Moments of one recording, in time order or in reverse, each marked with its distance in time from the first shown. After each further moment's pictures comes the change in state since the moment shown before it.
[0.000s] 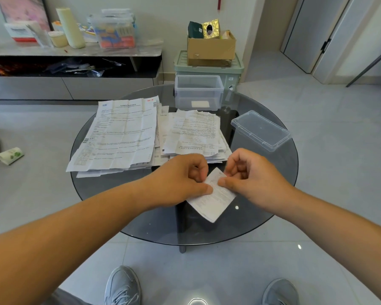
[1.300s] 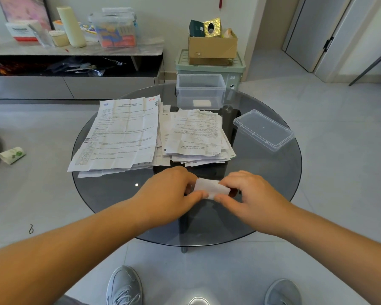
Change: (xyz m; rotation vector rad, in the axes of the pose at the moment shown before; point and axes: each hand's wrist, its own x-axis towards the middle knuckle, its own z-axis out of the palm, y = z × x) left_hand -0.012 -0.024 0.005 0.656 0.152 0.109; right_hand -0.016 0.010 0.013 -0.573 -0.151 -0.235
